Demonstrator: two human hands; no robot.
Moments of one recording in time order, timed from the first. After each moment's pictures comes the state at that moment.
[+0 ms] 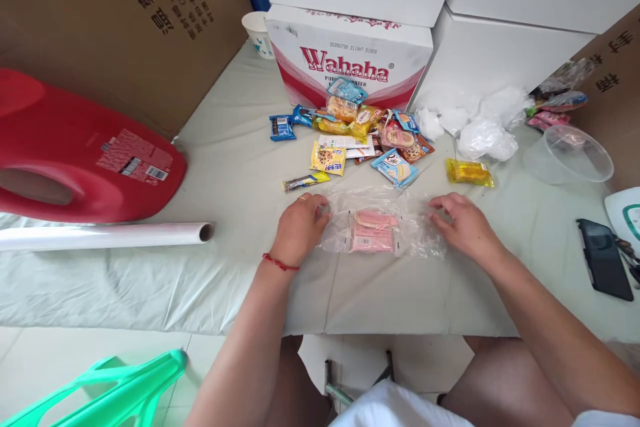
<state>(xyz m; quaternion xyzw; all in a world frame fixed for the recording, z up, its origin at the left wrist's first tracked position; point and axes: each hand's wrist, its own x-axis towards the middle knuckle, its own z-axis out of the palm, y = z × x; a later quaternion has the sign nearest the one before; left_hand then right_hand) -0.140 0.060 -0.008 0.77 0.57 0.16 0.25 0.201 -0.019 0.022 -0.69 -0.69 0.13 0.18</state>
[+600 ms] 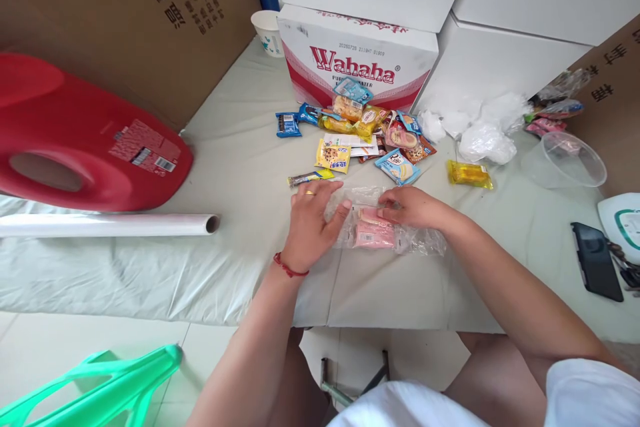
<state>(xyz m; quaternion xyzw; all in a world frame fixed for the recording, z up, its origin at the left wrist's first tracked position) -0.126 0.035 0.020 0.77 0.50 0.33 0.22 0.129 0.055 0.038 -0.57 -0.75 0.32 -0.03</state>
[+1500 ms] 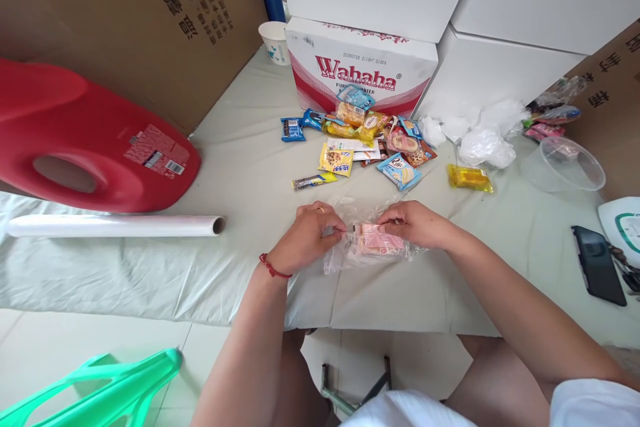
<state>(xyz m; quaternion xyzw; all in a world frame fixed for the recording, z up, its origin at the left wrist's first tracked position) -0.150 0.041 0.022 0.82 0.43 0.12 0.37 0.118 0.025 0.045 -0.53 -0.72 0.45 0.08</state>
